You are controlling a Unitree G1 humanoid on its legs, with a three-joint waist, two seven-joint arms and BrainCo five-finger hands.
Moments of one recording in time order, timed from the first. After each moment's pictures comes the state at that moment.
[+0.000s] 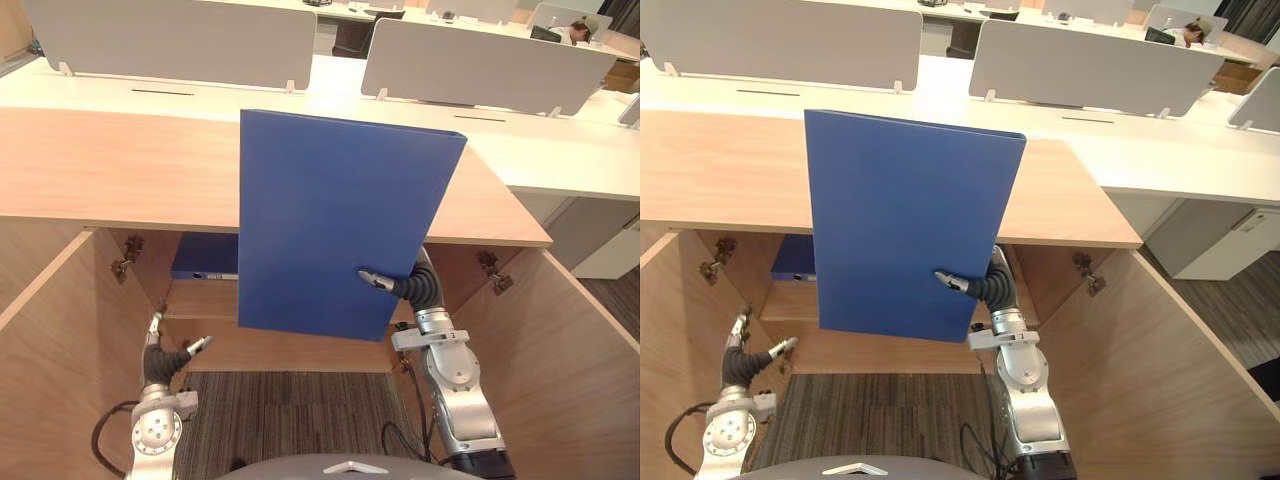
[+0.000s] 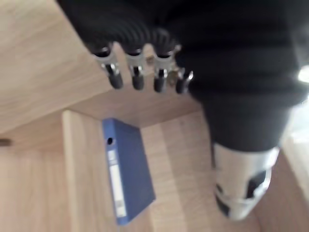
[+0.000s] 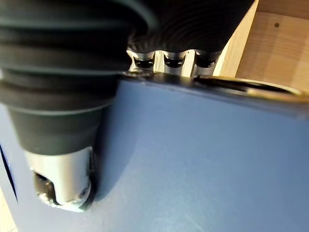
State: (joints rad) left arm 0.36 0.04 0.18 0.13 0.24 -0.16 0.20; right arm 0.11 -0.11 0.08 -0.22 -0.07 -0.22 0.00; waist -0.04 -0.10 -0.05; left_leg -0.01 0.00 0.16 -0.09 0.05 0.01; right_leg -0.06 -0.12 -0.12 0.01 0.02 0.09
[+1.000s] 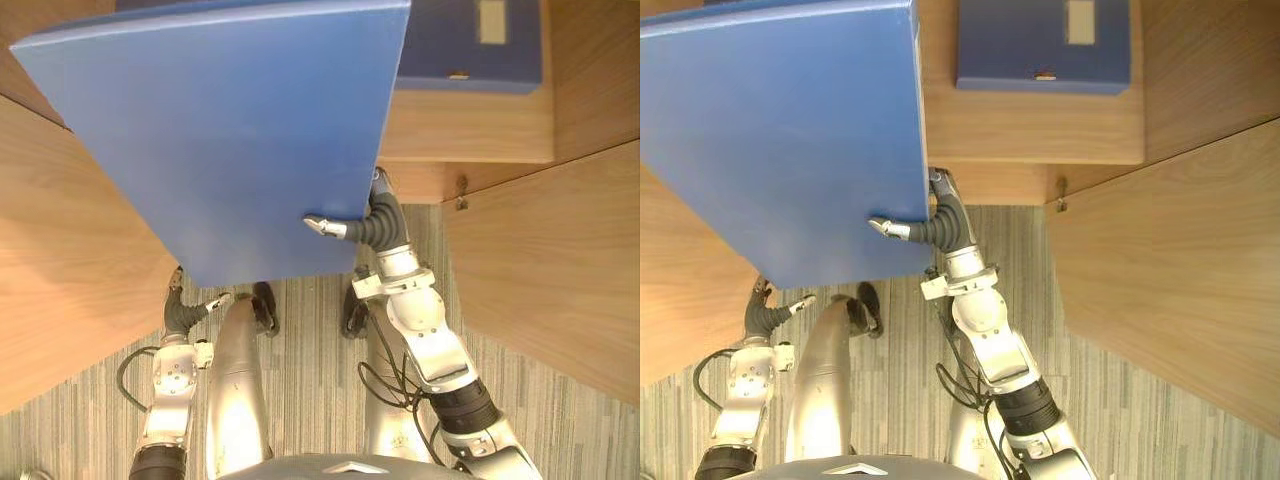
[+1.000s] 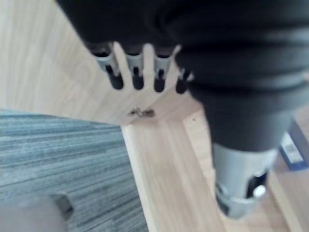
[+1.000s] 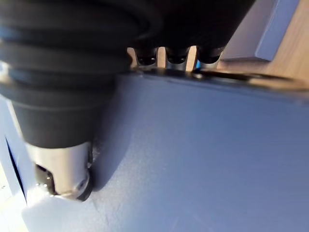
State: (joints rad) left arm 0.08 0.07 0.14 0.20 0.23 -0.14 0.21; right arm -0.26 -0.17 0.29 -0.31 -0.22 -0.22 -0.16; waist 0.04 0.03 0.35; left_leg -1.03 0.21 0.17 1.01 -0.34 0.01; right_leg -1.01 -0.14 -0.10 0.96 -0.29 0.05
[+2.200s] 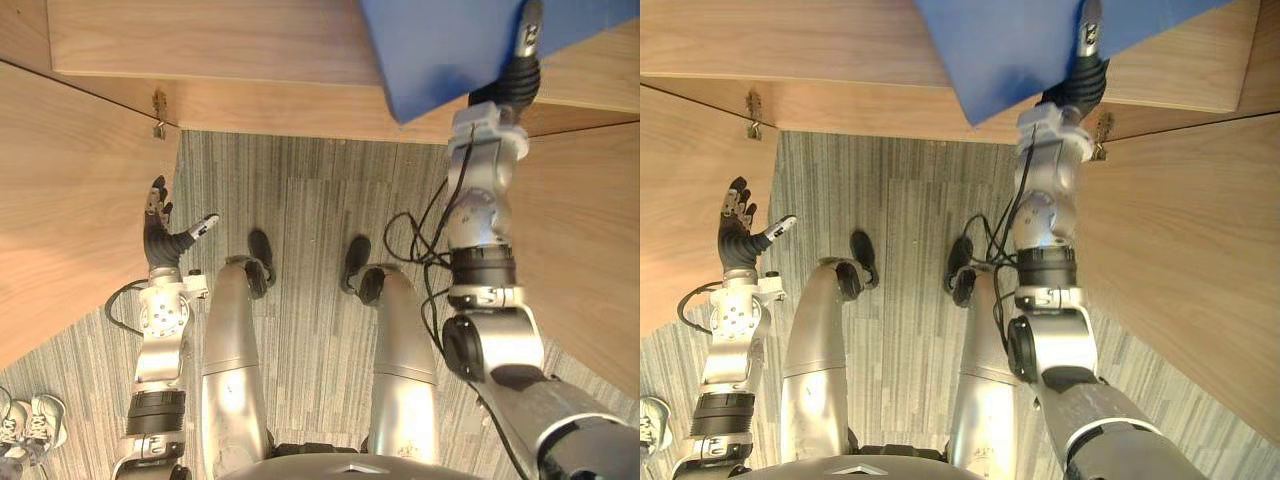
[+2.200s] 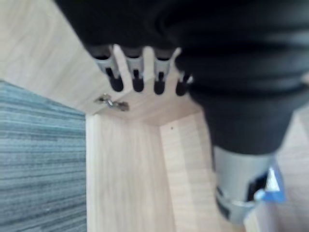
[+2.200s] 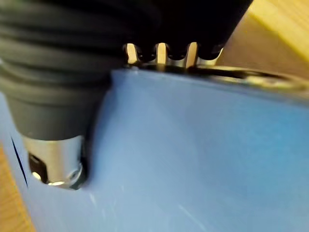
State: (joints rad) left arm -0.14 0.12 0.15 0.01 0.00 -0.15 0.21; right arm -0.96 -0.25 -0.19 0.31 0.84 -0.22 -0.27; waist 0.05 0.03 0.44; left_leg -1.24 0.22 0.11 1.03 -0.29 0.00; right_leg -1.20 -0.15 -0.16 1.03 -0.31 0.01
